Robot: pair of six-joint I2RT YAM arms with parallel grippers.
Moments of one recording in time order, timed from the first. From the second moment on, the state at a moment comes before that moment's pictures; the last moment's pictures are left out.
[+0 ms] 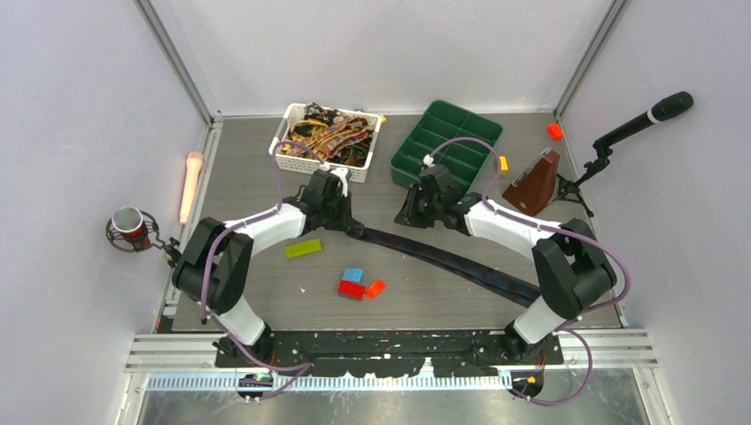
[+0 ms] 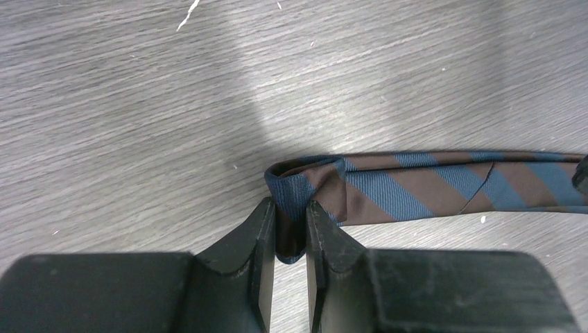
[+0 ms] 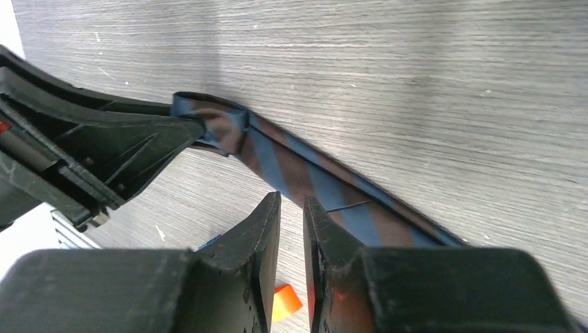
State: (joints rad) left arm -0.48 1.64 0.91 -0.12 0.11 -0.36; right arm 0.58 1.59 0.97 -0.14 -0.14 0.75
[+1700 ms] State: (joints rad) left arm -0.91 1.80 1.13 -0.45 -0.73 -0.02; right arm 0.57 1.35 0.88 -0.28 0.19 0.77
